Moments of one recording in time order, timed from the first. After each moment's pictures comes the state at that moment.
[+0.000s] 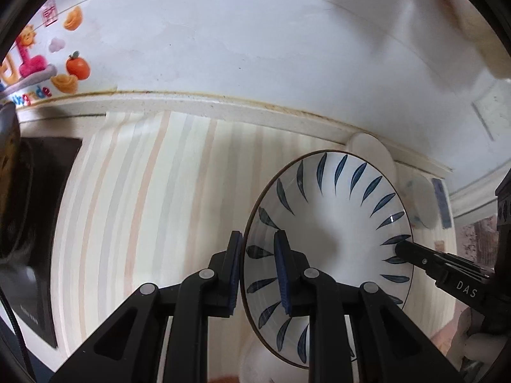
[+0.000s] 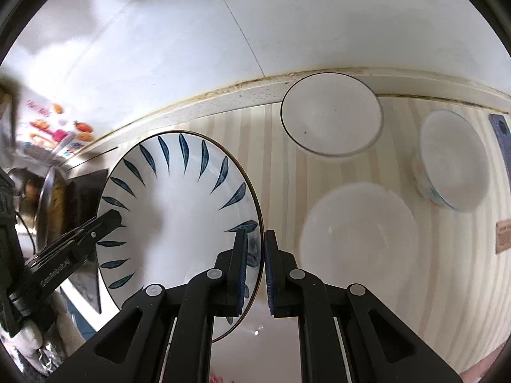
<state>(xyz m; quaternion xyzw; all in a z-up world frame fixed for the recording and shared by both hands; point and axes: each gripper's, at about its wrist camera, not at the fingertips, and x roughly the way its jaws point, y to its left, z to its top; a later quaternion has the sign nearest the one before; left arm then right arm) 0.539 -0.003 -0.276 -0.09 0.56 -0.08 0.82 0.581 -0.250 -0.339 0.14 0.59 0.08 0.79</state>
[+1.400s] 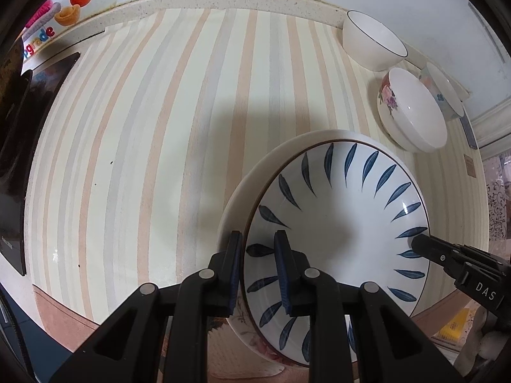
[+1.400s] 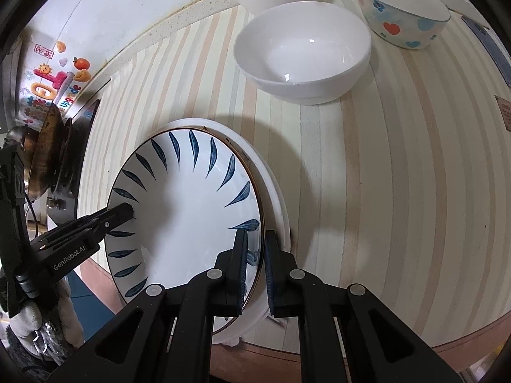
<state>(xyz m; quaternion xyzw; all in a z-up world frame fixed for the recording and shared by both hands) 0.425 -0.042 -0.368 -0.04 0.63 -0.06 0.77 0.438 -0.273 -0.432 0.15 0.64 0.10 0.75</state>
